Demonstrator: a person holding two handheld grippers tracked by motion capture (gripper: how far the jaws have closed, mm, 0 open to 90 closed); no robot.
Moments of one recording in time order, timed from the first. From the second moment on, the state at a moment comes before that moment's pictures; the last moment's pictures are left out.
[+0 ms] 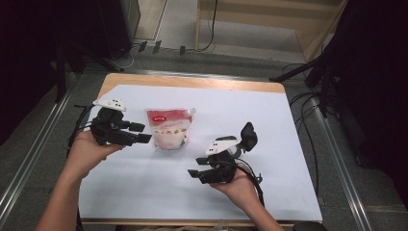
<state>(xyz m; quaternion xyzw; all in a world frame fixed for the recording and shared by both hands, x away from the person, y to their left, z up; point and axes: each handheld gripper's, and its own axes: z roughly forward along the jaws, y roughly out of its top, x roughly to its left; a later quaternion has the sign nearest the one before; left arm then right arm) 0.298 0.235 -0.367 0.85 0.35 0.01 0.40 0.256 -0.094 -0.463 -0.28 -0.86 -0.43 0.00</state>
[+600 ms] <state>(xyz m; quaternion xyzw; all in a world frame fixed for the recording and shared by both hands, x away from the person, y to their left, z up) 0.328 0.219 -0.399 0.84 0.36 0.02 0.40 0.255 -0.092 -0.467 -0.28 -0.86 -0.42 0.01</state>
